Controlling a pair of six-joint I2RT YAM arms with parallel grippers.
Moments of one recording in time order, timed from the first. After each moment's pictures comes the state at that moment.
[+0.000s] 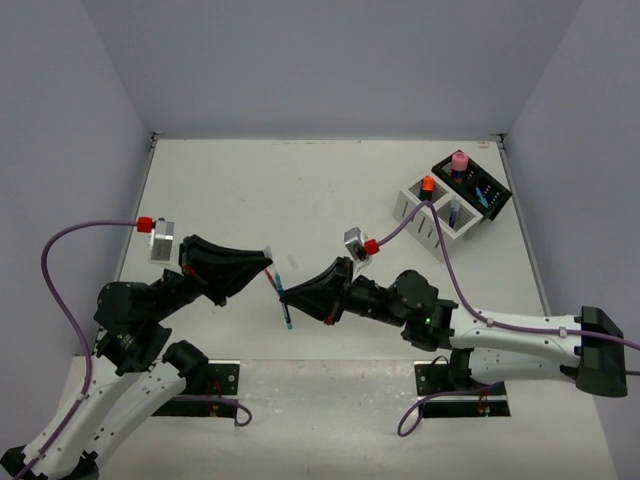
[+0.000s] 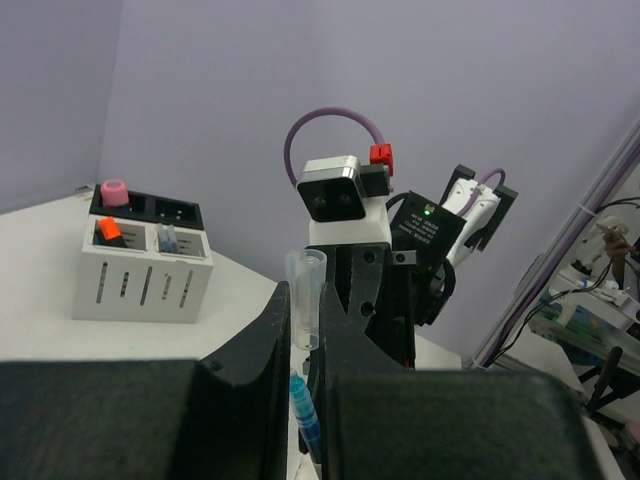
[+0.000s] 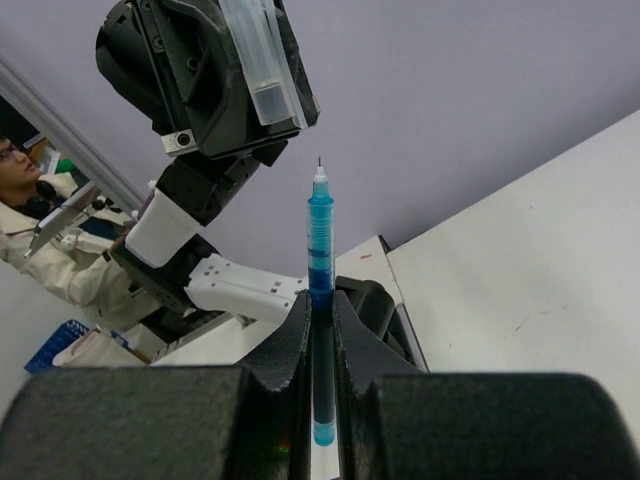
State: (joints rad) left arm -0.60 0.41 0.67 0.18 0.49 -0.65; right arm 1.27 1.05 0.65 0.62 -0.07 0.61
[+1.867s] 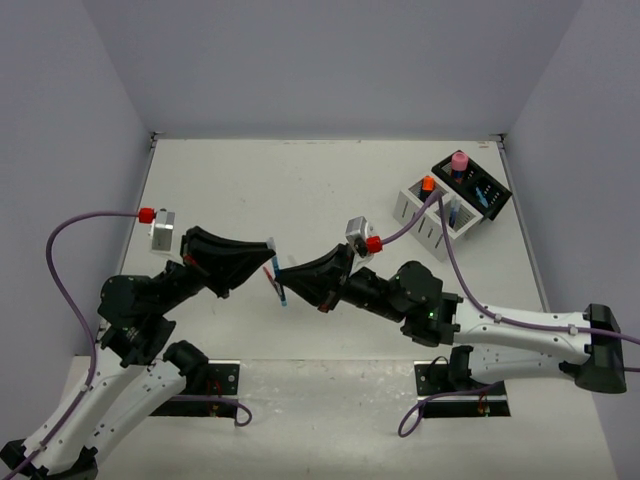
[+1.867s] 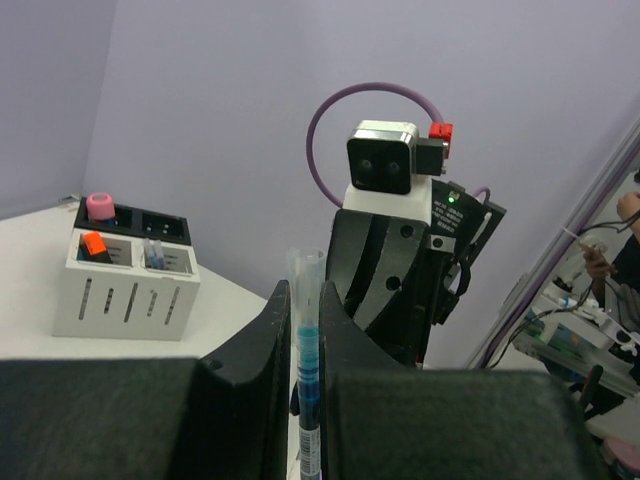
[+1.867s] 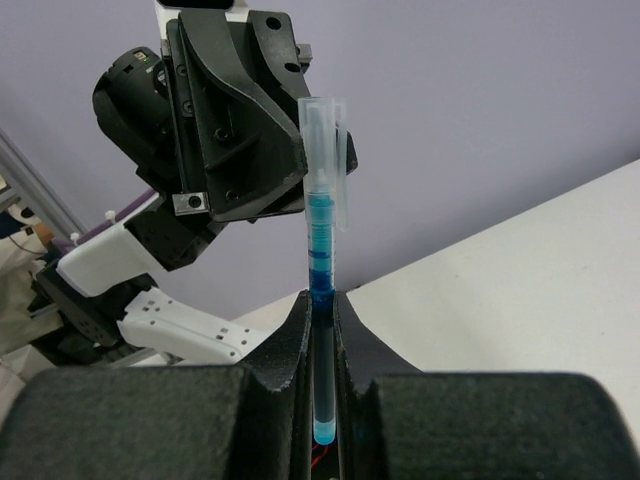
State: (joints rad) left arm -0.60 0.47 0.69 0.26 0.48 -0.70; right arm 1.30 1.06 0.82 0.53 0.04 0.37
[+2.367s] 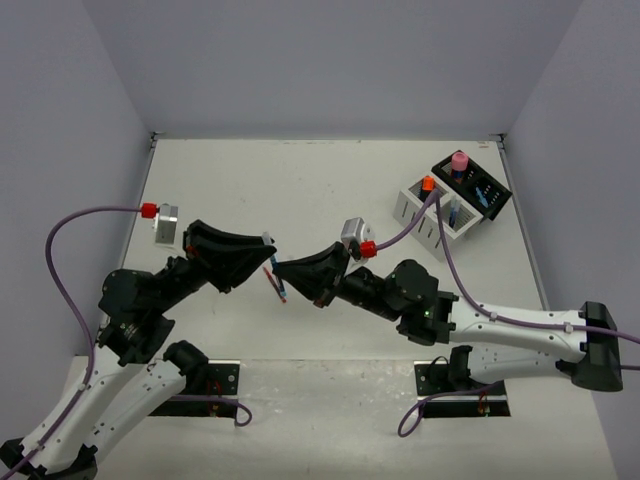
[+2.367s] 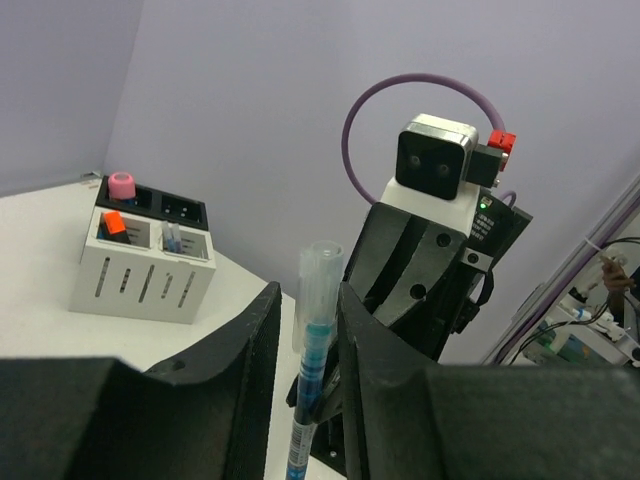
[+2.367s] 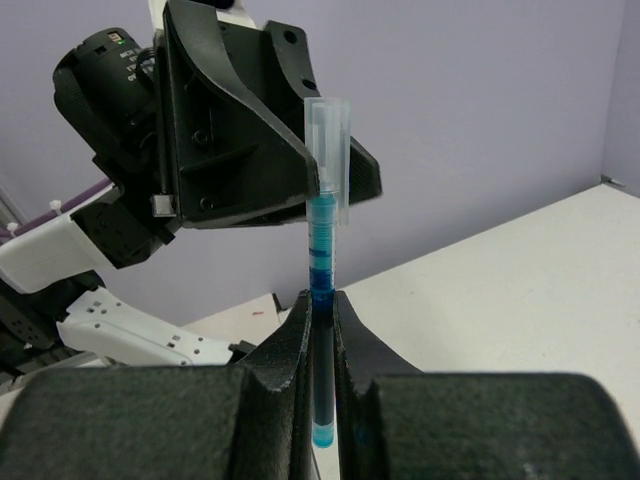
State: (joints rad) left arm -0.60 0.49 0.73 0.18 0.43 -0.69; right arm 1.30 1.09 0.84 0.54 0.07 0.24
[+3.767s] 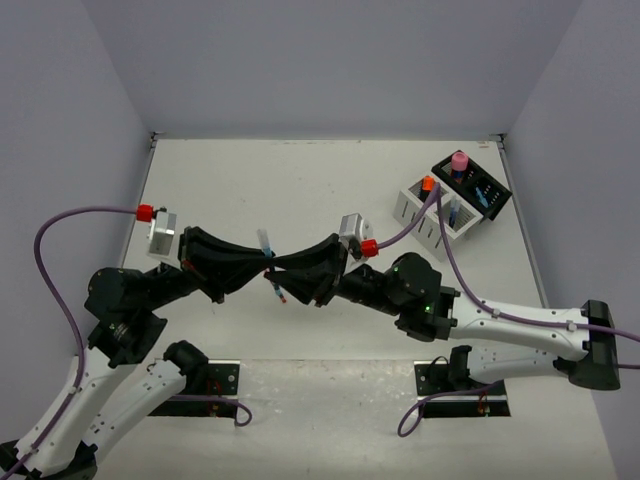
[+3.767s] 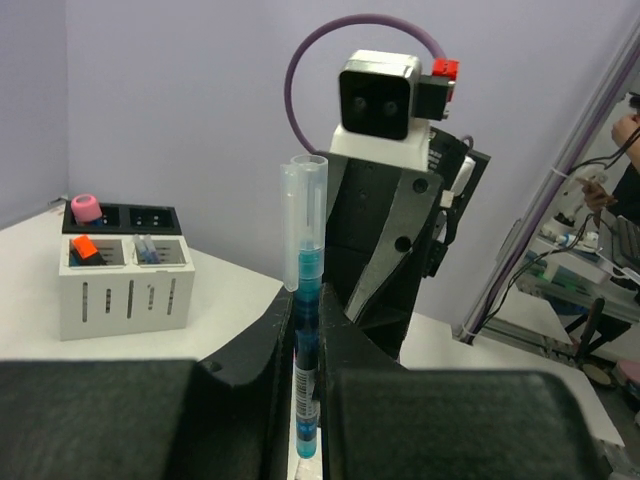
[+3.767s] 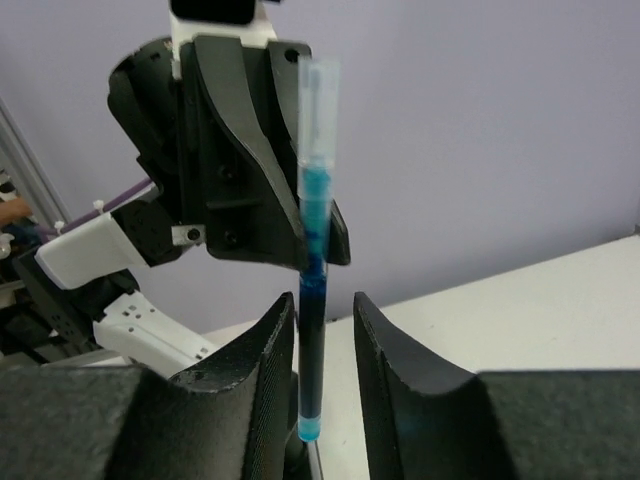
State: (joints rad) left arm -0.60 0.51 0.81 0.14 0.61 -0.59; right arm 1.30 1.12 0.93 0.52 -0.02 0.21
